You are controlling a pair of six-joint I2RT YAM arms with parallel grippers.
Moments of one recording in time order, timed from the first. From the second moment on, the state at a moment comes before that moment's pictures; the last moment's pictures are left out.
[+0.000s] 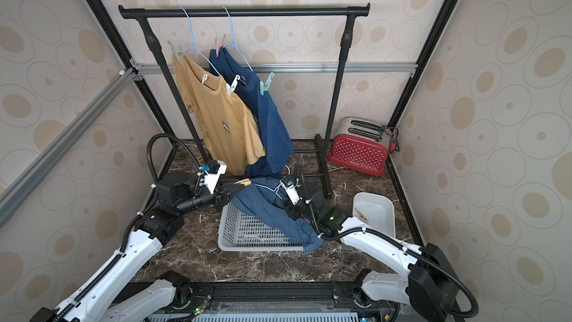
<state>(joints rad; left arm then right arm) -0.38 0.94 0.81 -0.16 0.58 -0.03 0.77 1.17 0.77 -0.11 0.13 -0.08</state>
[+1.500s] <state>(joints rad) -0.55 1.22 1.09 -0.34 0.65 -0.24 0.89 1.21 1.03 -0.14 -0.03 -0.66</state>
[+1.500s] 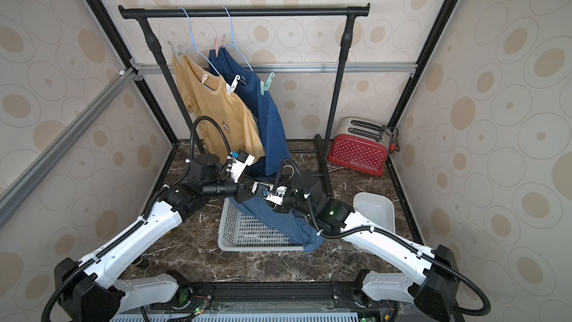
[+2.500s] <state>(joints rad) -0.55 1.20 1.10 -0.35 0.64 -0.20 0.86 1.23 1.06 -0.20 0.05 -0.73</state>
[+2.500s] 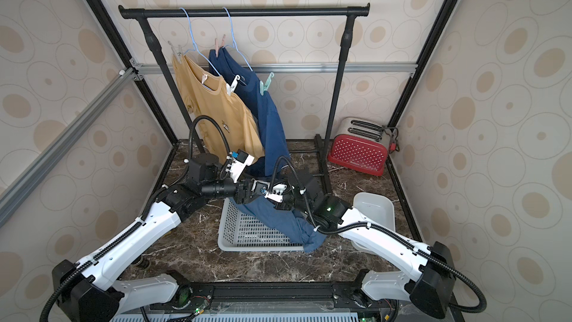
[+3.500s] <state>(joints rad) -0.70 1.19 0.87 -0.06 0.45 -0.04 0.33 0.66 0.59 -0.67 0.36 -0.71</state>
